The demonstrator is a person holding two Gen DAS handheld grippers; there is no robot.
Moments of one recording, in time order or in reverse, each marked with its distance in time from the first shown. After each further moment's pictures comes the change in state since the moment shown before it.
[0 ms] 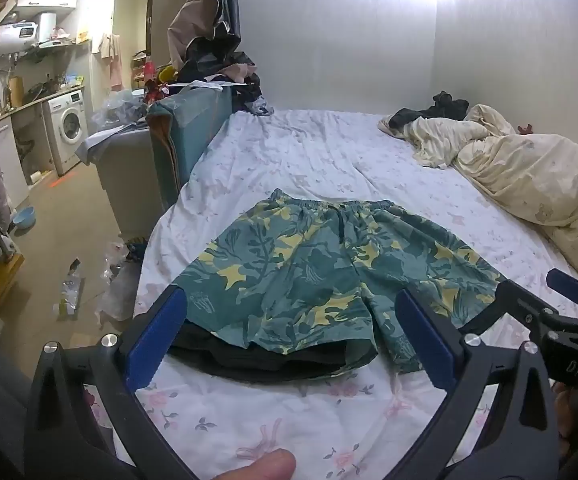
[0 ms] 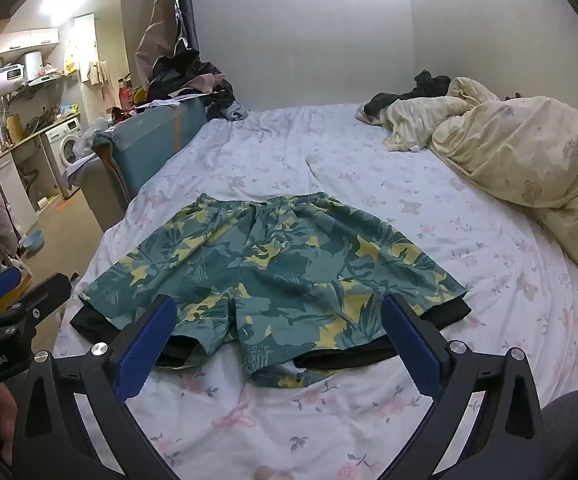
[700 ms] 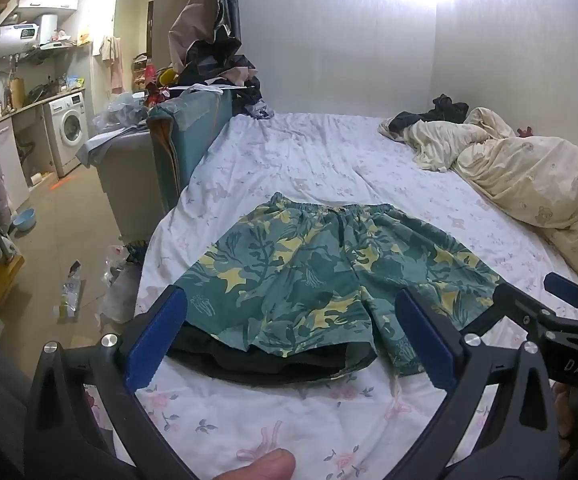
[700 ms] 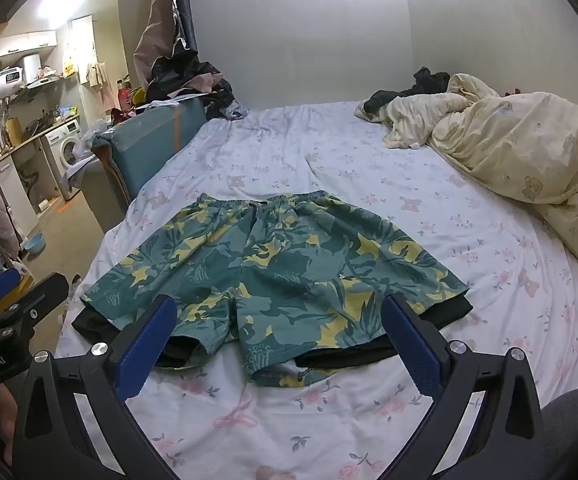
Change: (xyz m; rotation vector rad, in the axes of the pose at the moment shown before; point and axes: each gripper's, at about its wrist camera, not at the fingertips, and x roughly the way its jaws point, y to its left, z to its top) left arm -0.005 -0.002 0.005 0.002 -0.011 0.004; right arm 0.001 -0.001 0.000 0.008 0.008 0.006
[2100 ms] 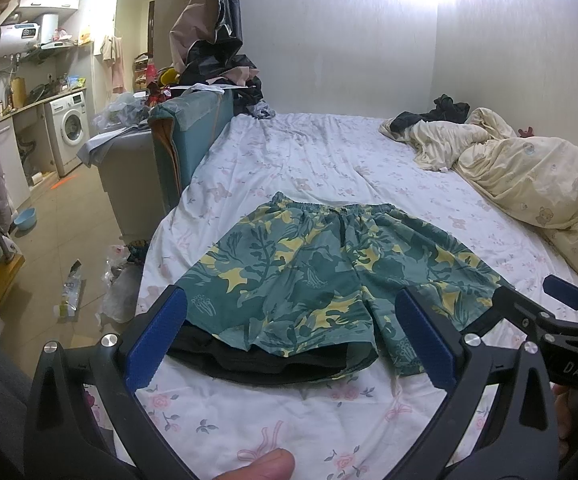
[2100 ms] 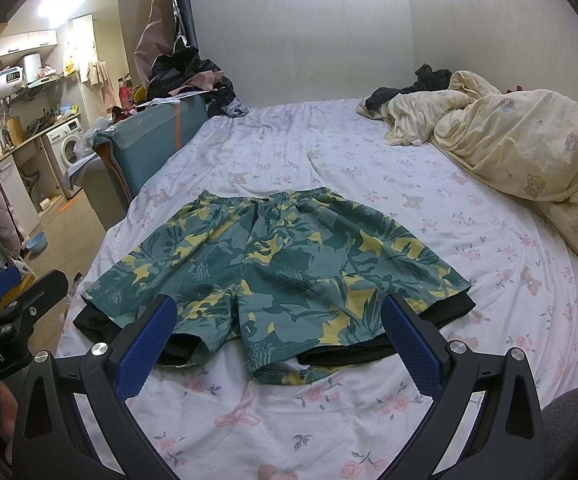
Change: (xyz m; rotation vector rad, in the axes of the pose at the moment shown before) left arm 0.001 0.003 -0.002 -0.005 -0.004 0.000; right arm 0.001 0.001 0.000 0.005 0.007 0.004
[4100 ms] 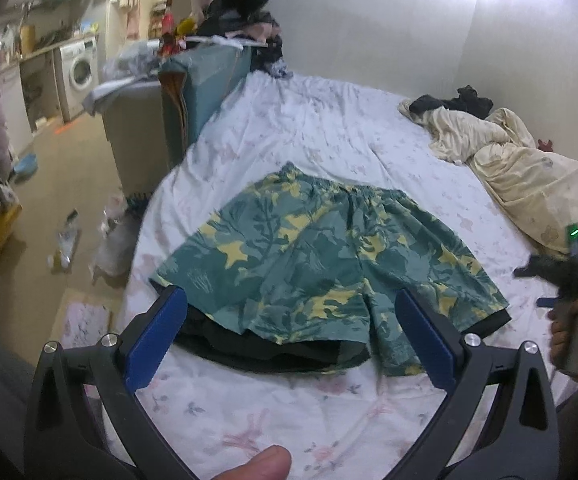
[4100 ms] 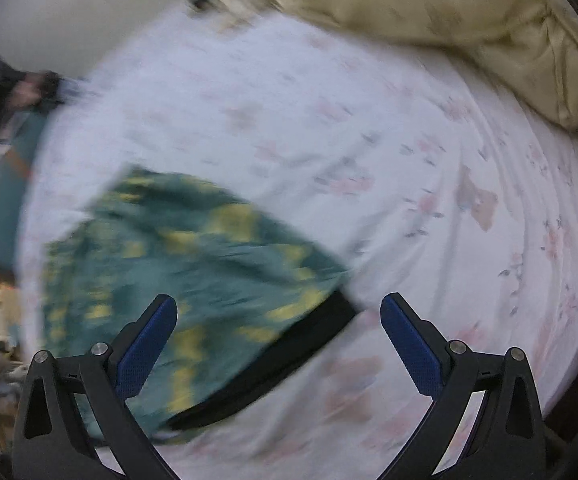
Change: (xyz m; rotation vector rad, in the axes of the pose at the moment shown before) left arm 0.027 0.012 0.024 -0.136 0.180 -0.007; right arm 0.142 -0.252 0.046 0.502 0.512 -0.279
